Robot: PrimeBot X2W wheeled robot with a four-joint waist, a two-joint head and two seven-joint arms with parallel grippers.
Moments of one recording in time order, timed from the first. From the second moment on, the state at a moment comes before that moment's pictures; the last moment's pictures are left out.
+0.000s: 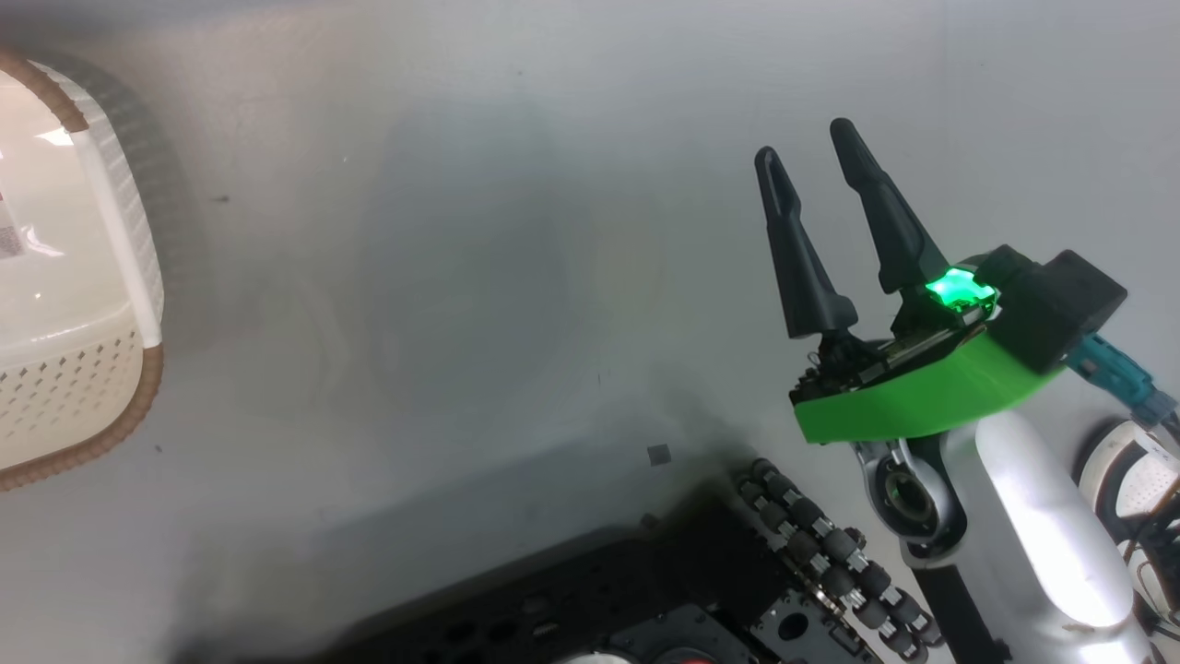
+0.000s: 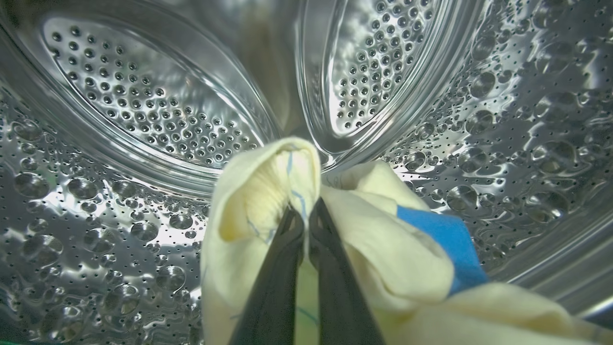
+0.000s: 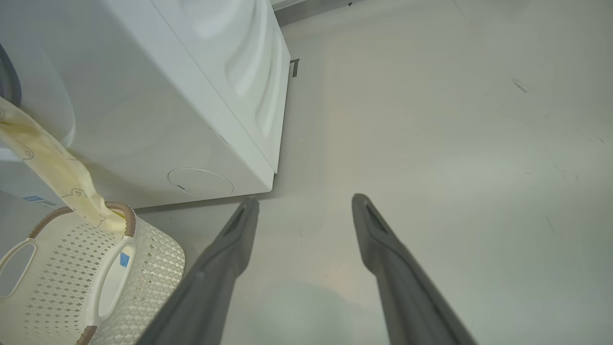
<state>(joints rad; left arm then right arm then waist) -2.02 0.97 -1.21 0.78 -0.96 -0.13 -0.26 -0.37 -0.05 0.32 -0.05 0.42 0.13 -0.26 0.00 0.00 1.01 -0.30</state>
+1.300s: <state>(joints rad) -1.33 0.85 -0.99 0.58 -1.03 -0.13 -0.26 -0.33 -0.05 0.22 0.09 0.29 0.13 -0.26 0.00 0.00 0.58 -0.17</state>
